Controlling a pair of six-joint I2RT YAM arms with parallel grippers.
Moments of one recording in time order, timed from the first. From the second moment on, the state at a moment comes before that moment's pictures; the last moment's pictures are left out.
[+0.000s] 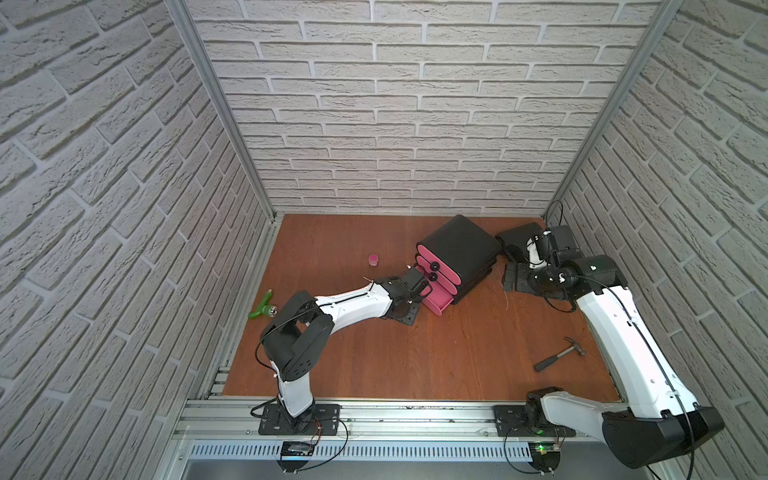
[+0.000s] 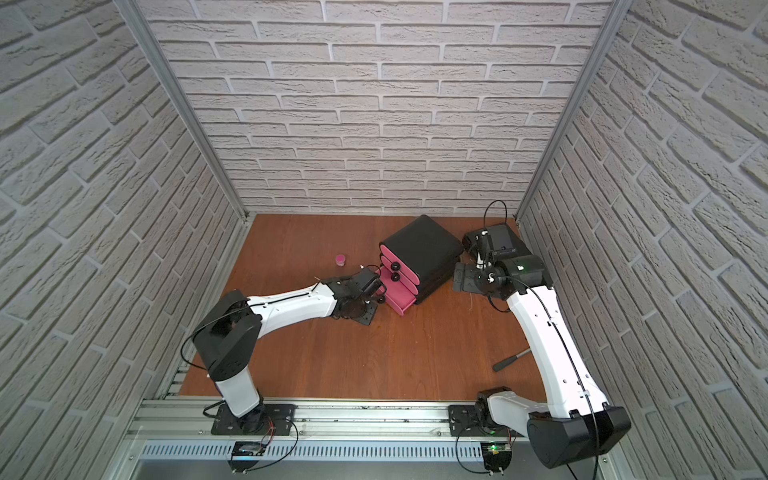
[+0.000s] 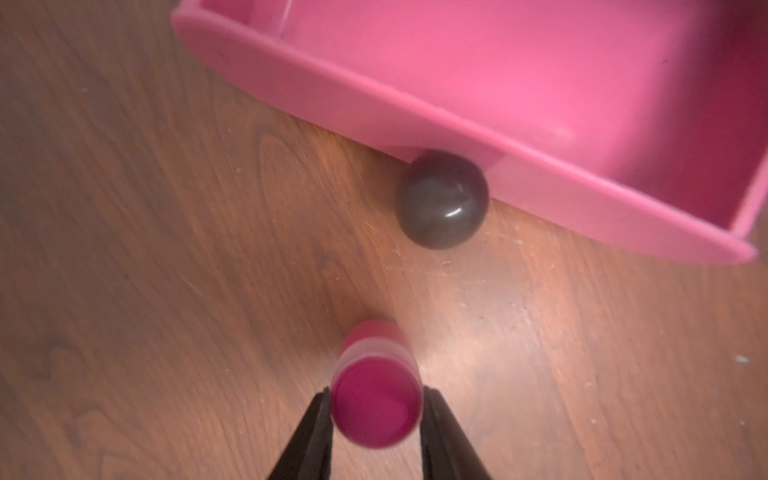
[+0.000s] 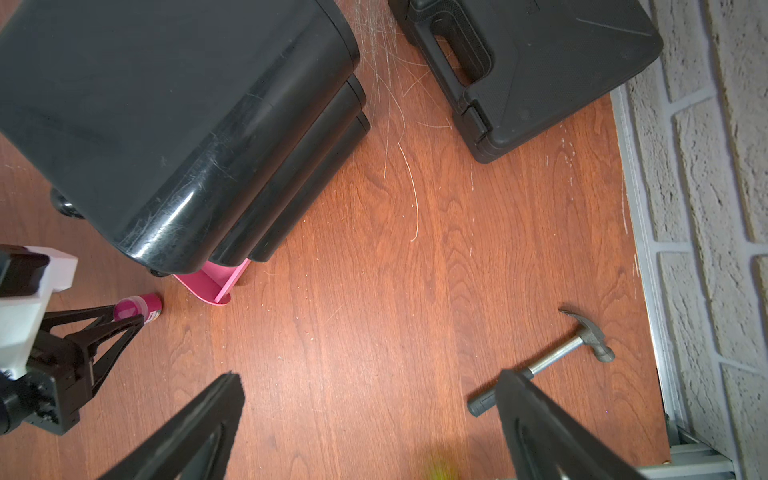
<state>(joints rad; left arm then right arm) -0.86 1.76 1.18 -0.62 -0.14 -0.36 0.12 1.20 1.40 -1.28 0.12 0.33</state>
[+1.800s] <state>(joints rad) -0.73 1.95 1.41 -0.39 -0.08 -0.30 0.12 1.07 1.37 -1.31 0.18 0.36</state>
